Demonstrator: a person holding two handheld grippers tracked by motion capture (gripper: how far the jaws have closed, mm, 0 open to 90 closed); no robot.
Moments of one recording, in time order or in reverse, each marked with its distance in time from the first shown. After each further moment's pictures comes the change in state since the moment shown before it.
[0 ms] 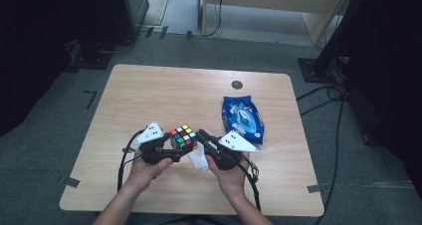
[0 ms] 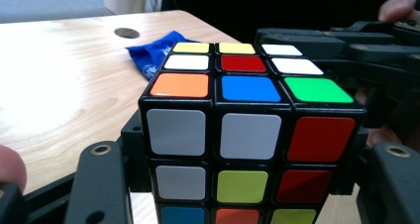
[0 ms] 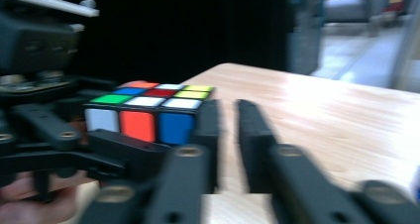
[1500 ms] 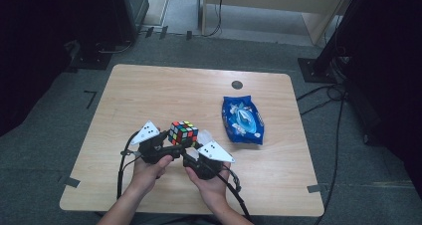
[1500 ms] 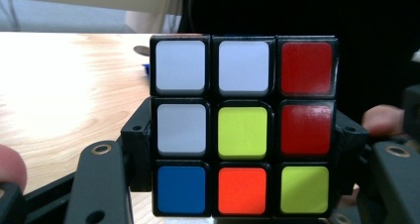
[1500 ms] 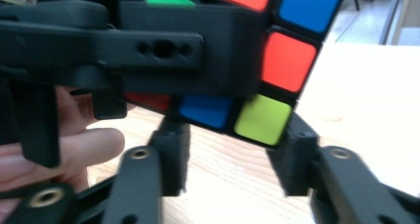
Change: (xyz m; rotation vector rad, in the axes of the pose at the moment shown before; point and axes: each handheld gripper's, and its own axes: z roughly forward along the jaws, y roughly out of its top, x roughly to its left) left arm -0.003 0.000 -0.001 -0.096 0.038 -0.078; right arm 0.039 -0.035 0.029 0.053 -0.070 0.056
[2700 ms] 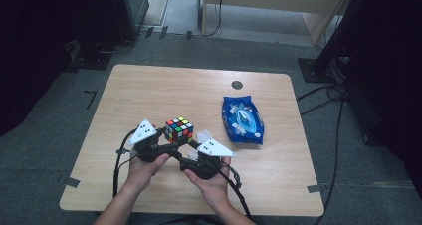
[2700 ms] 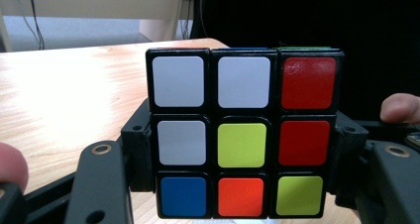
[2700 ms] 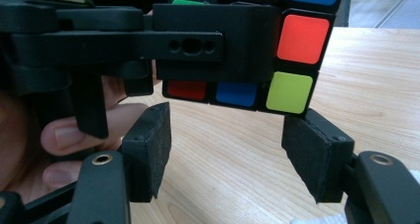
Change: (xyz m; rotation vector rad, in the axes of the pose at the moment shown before) left arm 0.004 0.003 -0.006 -0.006 0.063 0.076; right arm -0.001 0.008 0.000 0.067 0.118 0.022
